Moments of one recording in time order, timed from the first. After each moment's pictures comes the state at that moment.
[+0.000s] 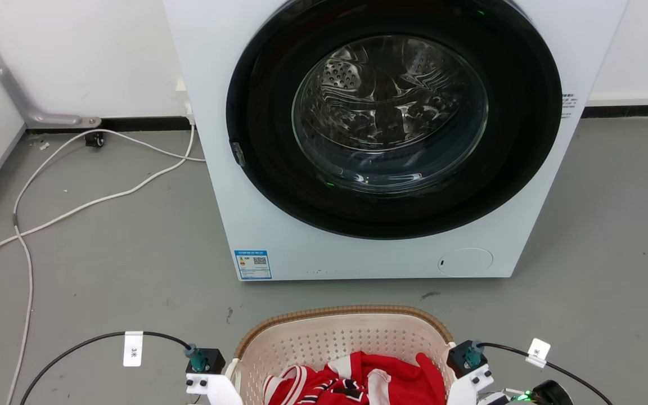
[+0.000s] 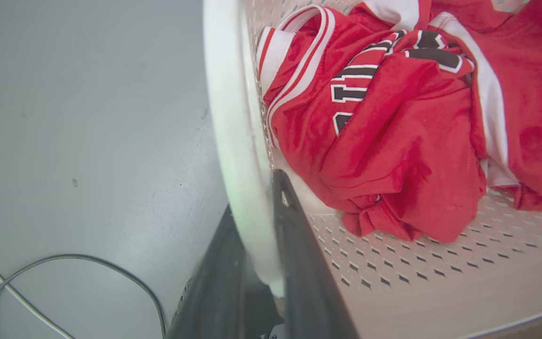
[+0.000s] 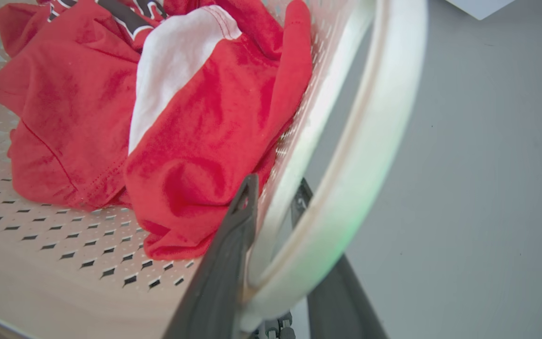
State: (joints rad) left arm -0.45 0.17 -0.73 1.18 -0.81 -0.13 0.28; right arm -0.52 -0.10 1.06 1.24 0.73 0.13 0.18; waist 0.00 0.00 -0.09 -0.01
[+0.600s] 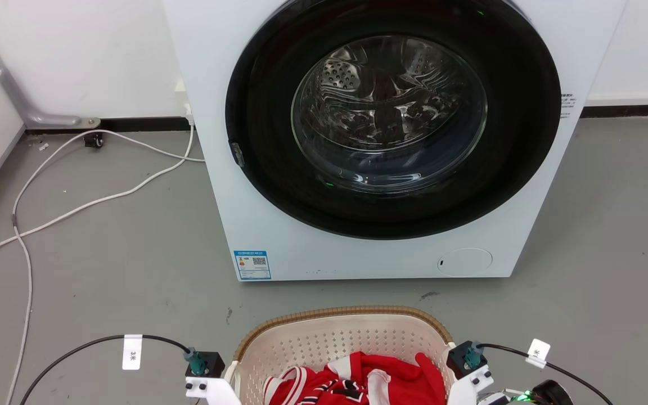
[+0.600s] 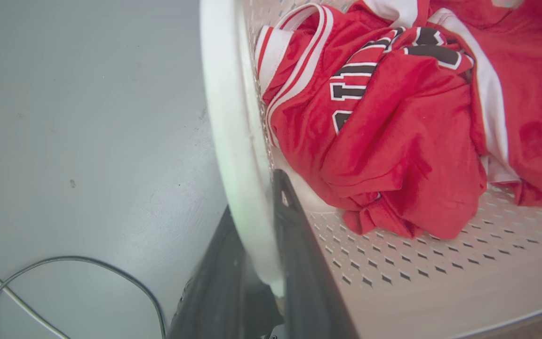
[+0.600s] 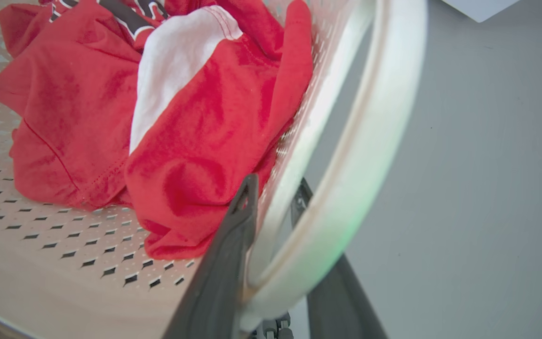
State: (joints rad) left arm -0.45 0.18 -0.80 1.19 -0.87 -0.13 0.26; right arm -0.53 -0.10 1.14 1.25 0.80 0.13 0.16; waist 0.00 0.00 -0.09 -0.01
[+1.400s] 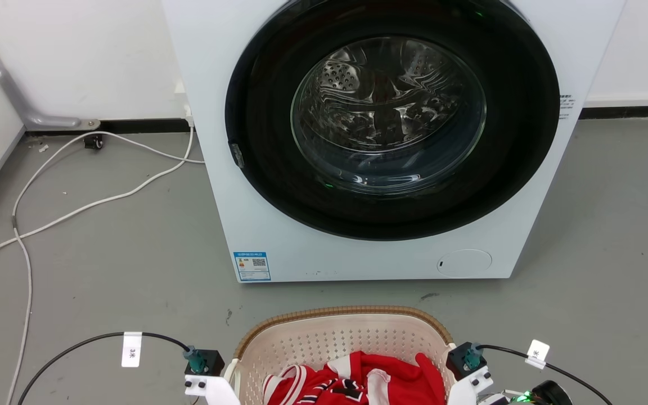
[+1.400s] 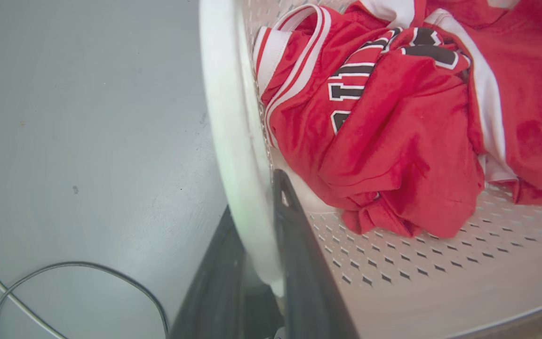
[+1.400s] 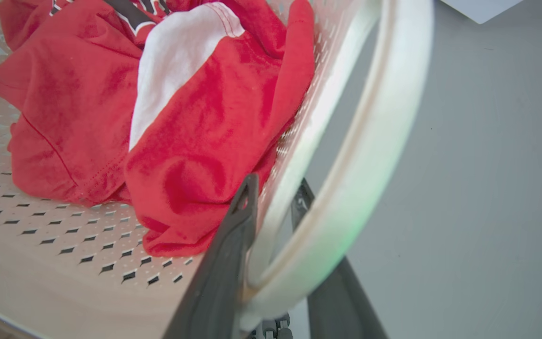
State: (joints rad) left arm -0.47 0.19 -0.89 1.19 -0.95 -0.13 0.24; right arm -0.54 -0.11 1.22 1.26 0.87 0.13 0.15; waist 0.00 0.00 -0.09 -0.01
